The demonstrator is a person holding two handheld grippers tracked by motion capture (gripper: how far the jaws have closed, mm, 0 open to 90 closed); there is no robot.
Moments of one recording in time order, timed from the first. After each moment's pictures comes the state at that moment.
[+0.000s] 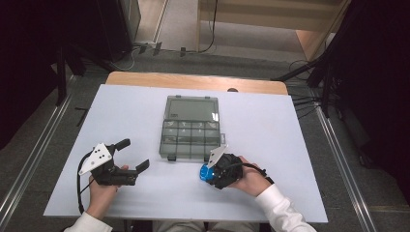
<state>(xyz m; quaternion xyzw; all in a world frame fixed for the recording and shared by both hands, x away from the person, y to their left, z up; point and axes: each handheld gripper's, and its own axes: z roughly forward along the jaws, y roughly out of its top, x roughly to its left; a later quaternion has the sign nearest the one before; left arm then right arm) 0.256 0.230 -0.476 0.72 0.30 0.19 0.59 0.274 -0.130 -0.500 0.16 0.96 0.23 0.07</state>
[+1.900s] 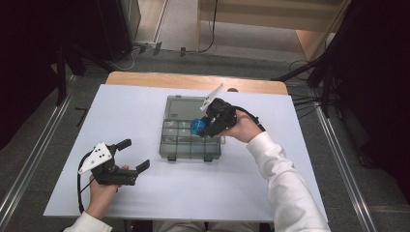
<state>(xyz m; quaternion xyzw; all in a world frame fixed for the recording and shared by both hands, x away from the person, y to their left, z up) 0.258 0.229 -0.477 0.72 0.30 0.17 0.60 0.393 -0.119 -0.411 0.18 0.94 0.28 0.03</state>
